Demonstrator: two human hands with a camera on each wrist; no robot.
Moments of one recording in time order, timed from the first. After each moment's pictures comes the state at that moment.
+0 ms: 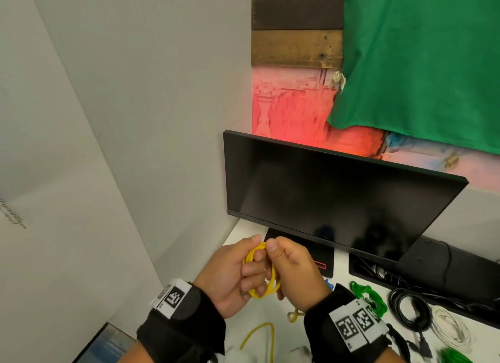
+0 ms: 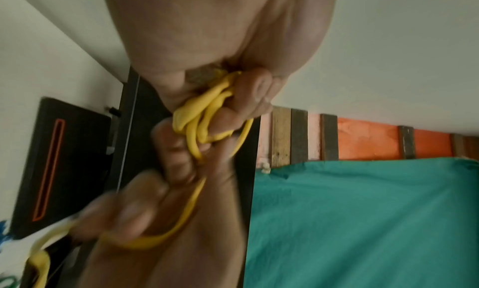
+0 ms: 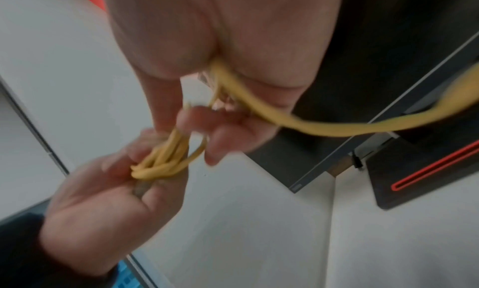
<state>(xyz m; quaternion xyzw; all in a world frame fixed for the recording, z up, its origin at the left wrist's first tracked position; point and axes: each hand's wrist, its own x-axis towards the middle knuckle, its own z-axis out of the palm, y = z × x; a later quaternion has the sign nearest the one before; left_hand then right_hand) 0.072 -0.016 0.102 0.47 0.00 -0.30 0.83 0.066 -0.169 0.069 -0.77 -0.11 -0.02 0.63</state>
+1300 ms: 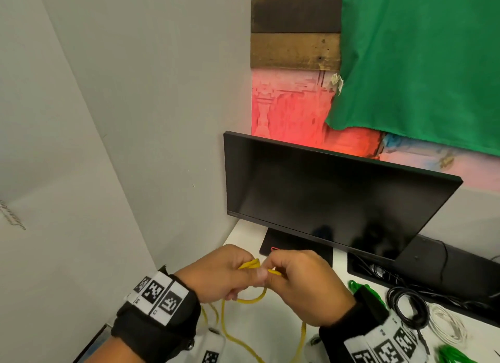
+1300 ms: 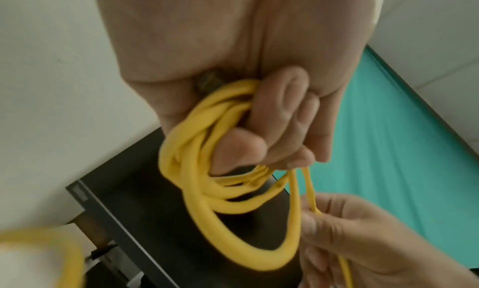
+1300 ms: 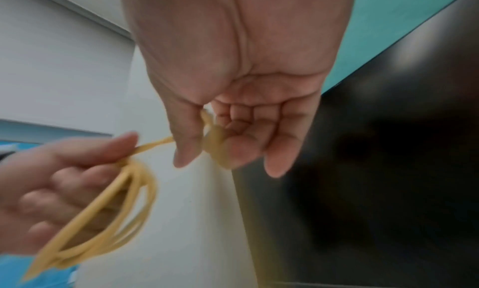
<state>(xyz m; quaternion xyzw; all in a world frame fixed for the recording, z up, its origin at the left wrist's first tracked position) 0.084 0.021 0.101 0.79 -0.24 -0.24 0.51 0.035 -0.177 0.116 -0.95 -0.15 -0.04 0.28</state>
